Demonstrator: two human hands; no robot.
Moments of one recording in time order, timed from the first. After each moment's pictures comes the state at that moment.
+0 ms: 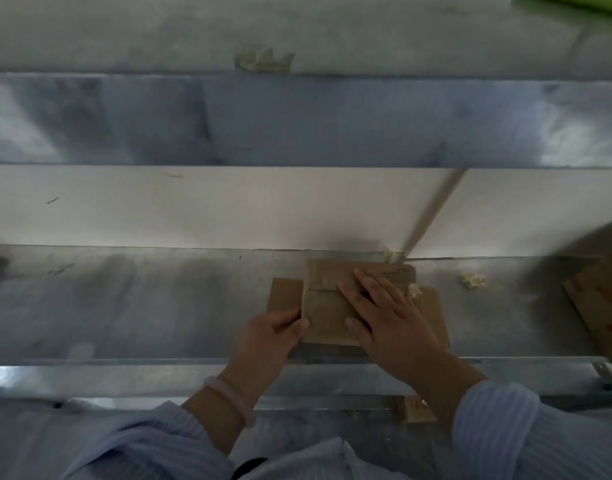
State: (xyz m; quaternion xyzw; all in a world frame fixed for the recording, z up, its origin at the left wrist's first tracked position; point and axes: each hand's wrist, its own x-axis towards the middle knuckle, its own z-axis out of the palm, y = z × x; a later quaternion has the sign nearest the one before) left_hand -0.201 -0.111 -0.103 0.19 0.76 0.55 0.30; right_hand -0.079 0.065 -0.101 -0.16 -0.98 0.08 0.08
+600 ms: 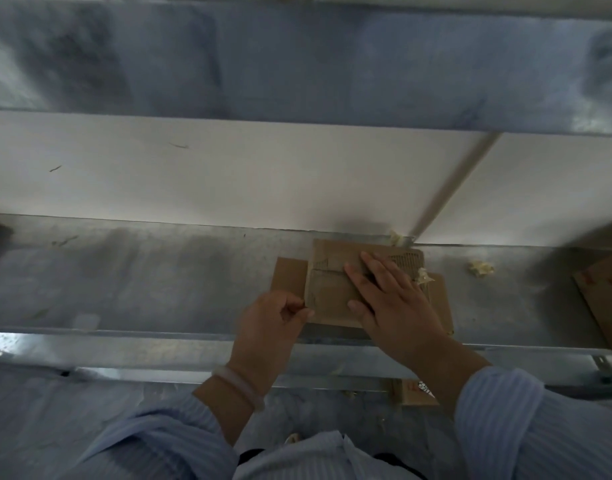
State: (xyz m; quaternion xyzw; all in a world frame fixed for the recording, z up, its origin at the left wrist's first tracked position) left_hand -0.189 -0.117 -0.109 0.25 0.86 0.43 0.11; right_hand -0.079 0.066 -0.106 -0.15 -0.98 0.07 0.08
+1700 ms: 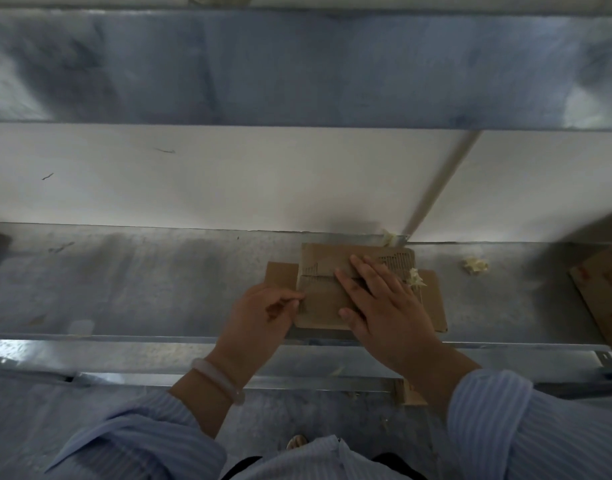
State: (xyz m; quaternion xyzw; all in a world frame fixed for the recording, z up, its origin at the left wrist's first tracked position) left_hand -0.202 -0.119 -0.099 0.35 0.83 0.42 0.09; right_hand -0.071 0.064 -0.106 -0.12 -0.99 0.05 0.11
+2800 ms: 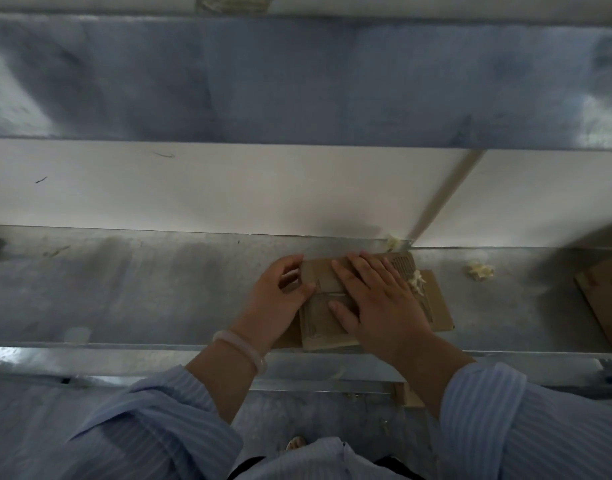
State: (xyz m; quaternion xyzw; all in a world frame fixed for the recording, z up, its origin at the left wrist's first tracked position) left_hand -0.221 -0.077 -0.095 0.19 0.75 0.58 0.27; right_hand -0.101 0.063 -0.098 -0.16 -0.98 0.06 0.05
